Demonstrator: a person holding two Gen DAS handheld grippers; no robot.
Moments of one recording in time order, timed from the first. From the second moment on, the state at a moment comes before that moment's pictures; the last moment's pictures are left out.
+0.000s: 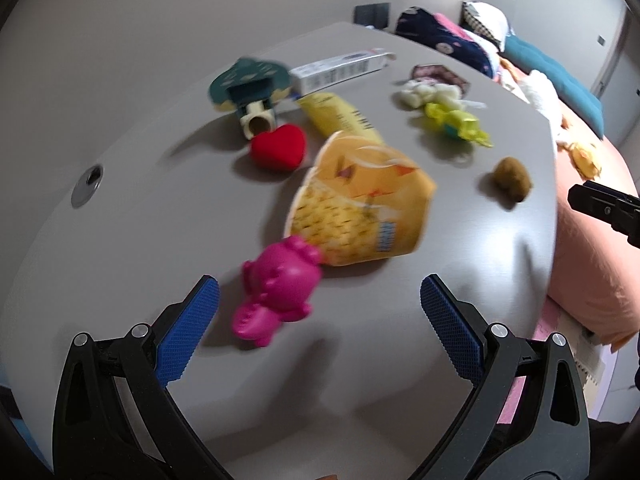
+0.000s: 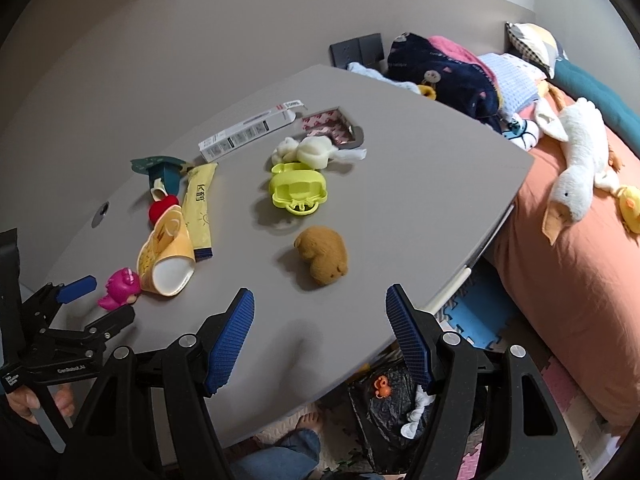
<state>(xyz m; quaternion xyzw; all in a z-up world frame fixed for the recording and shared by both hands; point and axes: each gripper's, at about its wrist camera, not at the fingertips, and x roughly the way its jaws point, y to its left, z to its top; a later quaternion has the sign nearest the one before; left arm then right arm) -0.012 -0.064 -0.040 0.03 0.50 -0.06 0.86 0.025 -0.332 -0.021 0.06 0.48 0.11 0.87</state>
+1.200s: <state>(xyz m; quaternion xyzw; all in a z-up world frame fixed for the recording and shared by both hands) -0.003 -0.023 -0.063 -0.01 0.52 -0.03 0.85 0.076 -0.302 -0.058 0.03 0.51 0.12 0.85</state>
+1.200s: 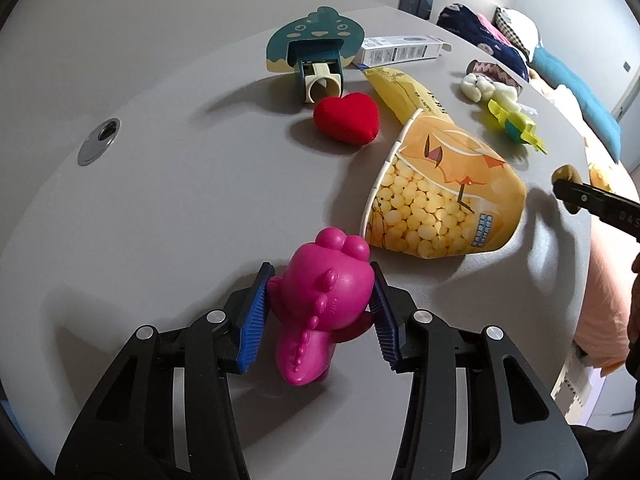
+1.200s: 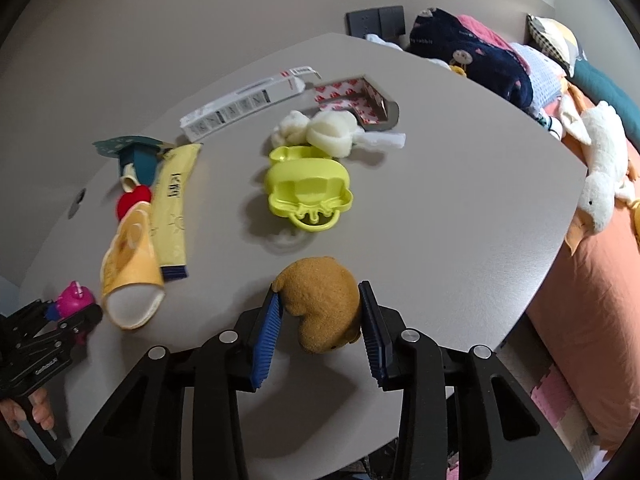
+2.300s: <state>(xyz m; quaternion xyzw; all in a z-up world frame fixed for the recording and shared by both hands) -0.025 -0.129 -0.006 0.05 0.47 -0.12 0.87 -0.003 -0.381 0.004 0.08 0.45 0.11 0.88</state>
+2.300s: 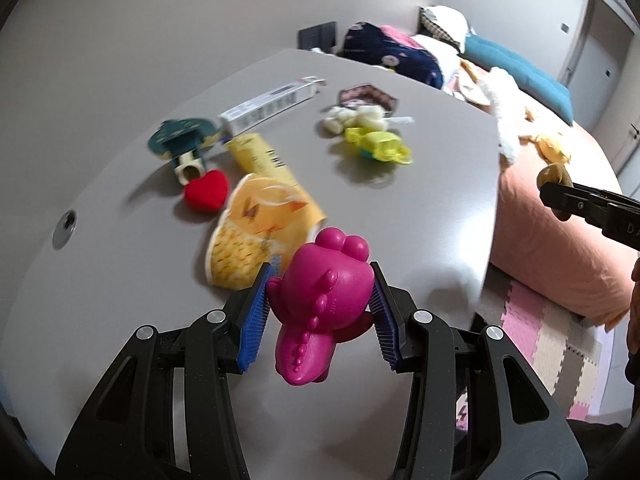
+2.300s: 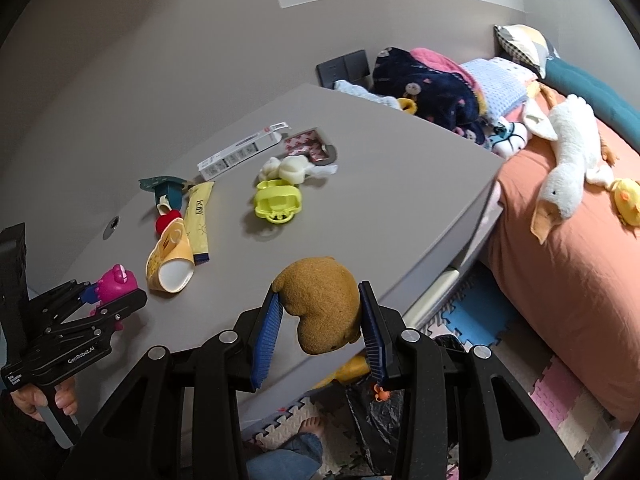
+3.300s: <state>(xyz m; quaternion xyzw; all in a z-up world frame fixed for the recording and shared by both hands) -0.043 -0.264 0.000 0.12 0.45 -0.27 0.85 -0.078 -0.488 0.018 0.13 0.43 0.01 0.89</state>
